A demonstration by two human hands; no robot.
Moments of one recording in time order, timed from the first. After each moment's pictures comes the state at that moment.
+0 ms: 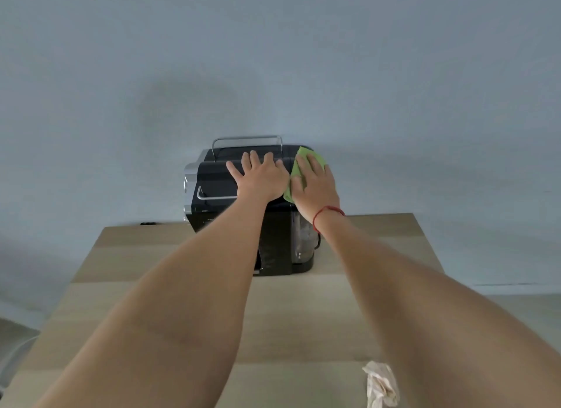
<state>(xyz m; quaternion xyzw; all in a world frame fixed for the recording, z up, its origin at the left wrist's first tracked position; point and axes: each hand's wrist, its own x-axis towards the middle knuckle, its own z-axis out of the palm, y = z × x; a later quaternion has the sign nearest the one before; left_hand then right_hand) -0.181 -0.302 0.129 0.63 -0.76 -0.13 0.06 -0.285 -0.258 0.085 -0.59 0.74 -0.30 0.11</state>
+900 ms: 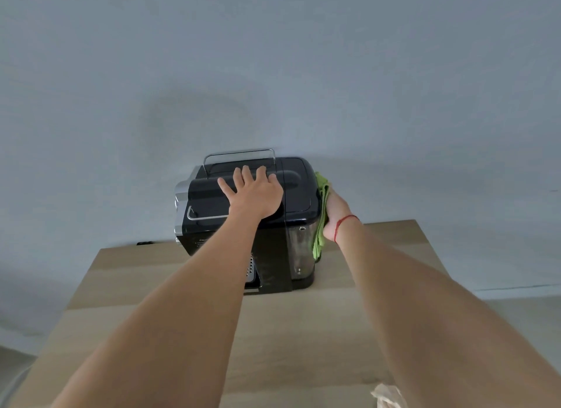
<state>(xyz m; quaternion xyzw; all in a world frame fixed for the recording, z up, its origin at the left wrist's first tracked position) -0.180 -0.305 0.123 0.63 -0.76 -0.14 0.04 -0.319 -0.264 0.072 -0.11 0.59 -0.56 0.58</state>
